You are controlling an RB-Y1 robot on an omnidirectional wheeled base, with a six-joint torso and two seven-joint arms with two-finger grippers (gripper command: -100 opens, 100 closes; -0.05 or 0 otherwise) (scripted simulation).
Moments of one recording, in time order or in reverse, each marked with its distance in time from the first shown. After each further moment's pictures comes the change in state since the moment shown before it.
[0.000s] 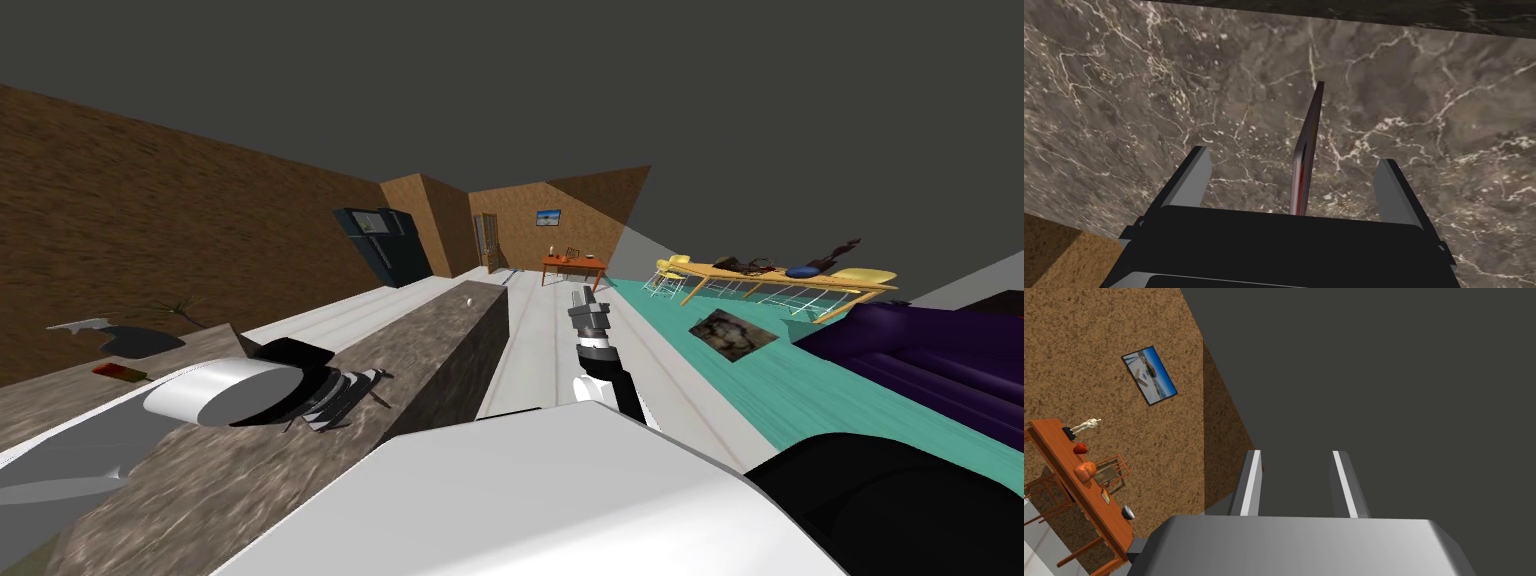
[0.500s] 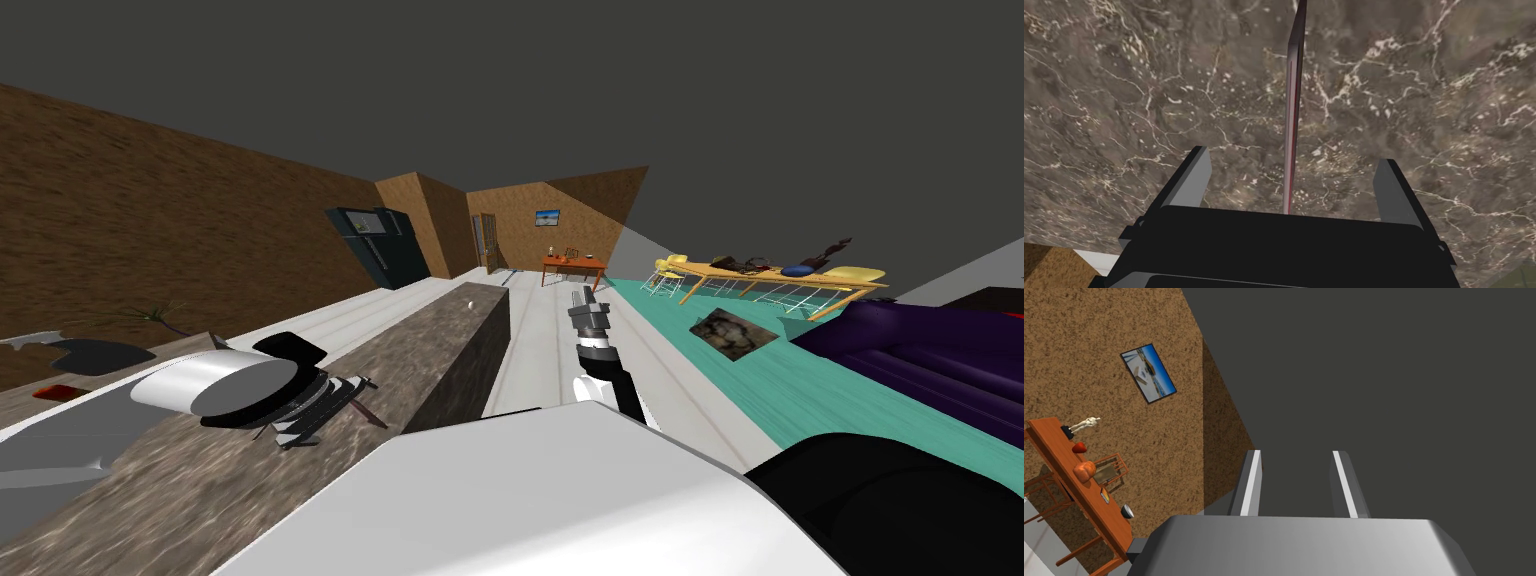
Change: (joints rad) left arm -0.008 0.069 0.012 0.042 0.028 0.123 -0.008; right arm 0.000 0.000 0.000 0.000 0.000 0.000 0.000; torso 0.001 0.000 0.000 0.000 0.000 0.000
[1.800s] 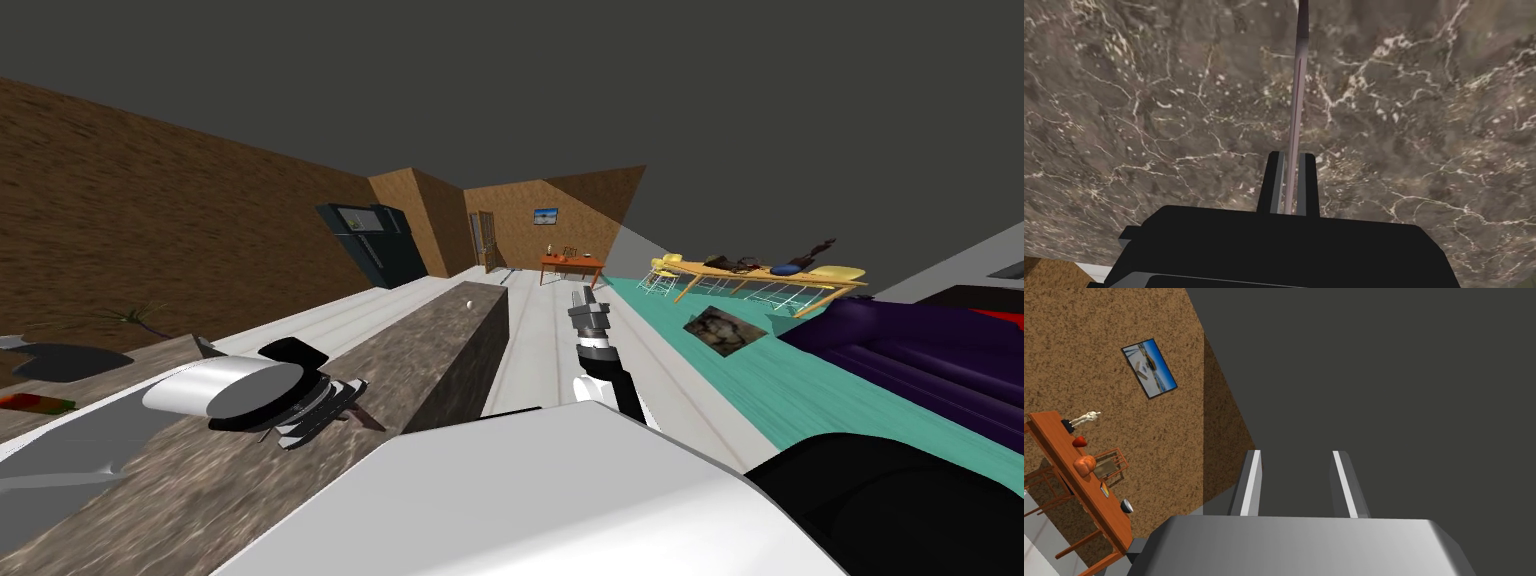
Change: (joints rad) left arm 0.000 -0.022 -0.032 0.037 -0.037 -0.029 -0.017; right arm 0.000 0.000 0.000 0.000 0.000 0.000 0.000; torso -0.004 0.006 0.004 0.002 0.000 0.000
